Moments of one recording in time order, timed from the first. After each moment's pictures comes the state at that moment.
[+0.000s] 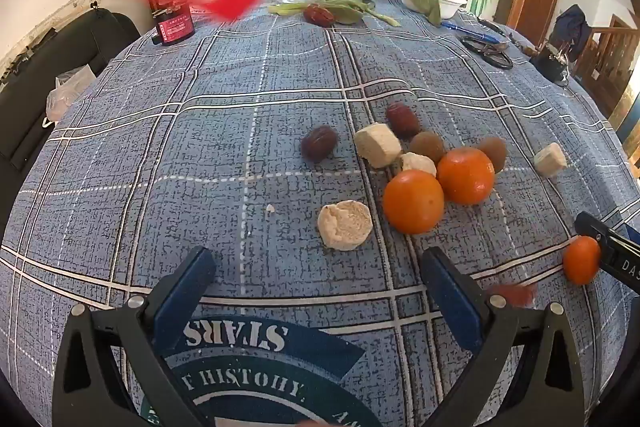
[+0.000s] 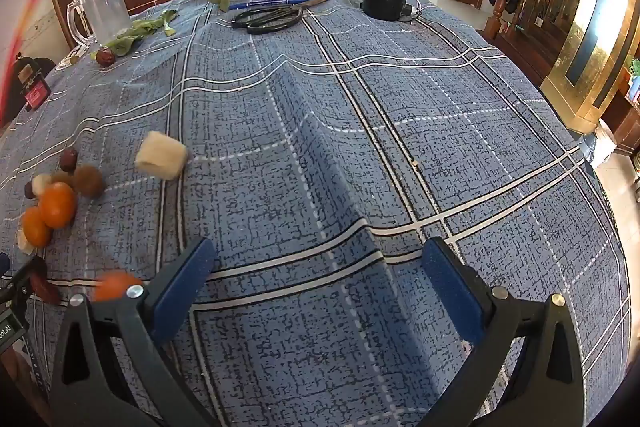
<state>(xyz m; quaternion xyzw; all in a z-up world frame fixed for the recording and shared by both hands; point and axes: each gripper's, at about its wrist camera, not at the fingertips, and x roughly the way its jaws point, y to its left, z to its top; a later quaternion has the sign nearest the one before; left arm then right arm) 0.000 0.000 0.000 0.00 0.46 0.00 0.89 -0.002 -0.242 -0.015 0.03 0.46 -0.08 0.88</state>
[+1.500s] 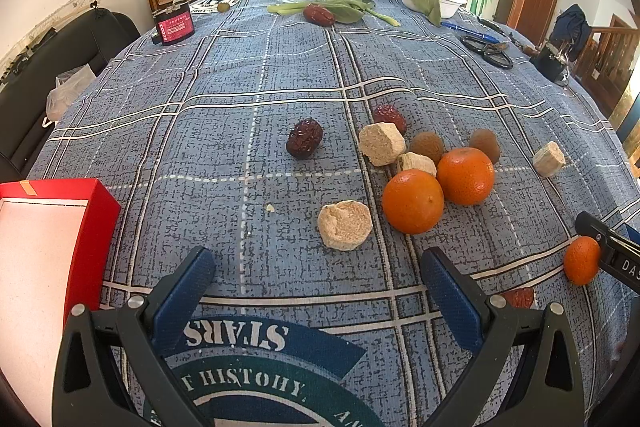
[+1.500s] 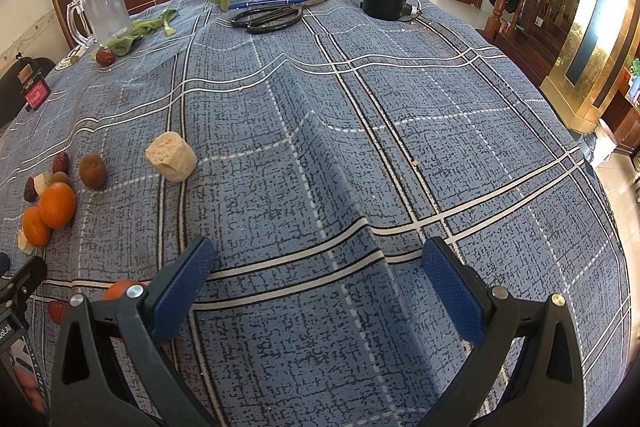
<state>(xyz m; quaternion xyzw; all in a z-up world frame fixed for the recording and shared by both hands) 0.000 0.000 0.000 0.00 0.46 0.00 0.89 -0.001 -0.242 -0.016 0.04 0.46 -0.08 0.88</state>
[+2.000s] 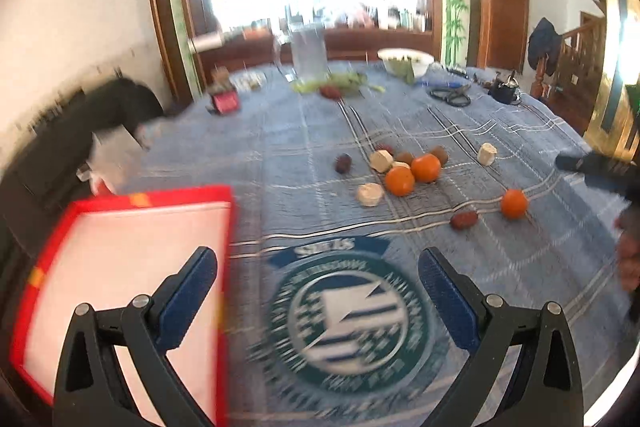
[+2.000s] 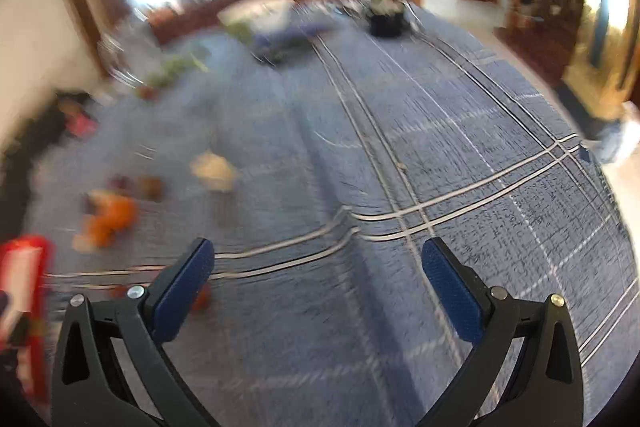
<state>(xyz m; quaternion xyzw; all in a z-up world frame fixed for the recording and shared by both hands) -0.152 0.037 0.068 0.06 0.32 -0.01 0.94 -0.065 -0.274 0.028 0.13 0.41 0.01 0.90</state>
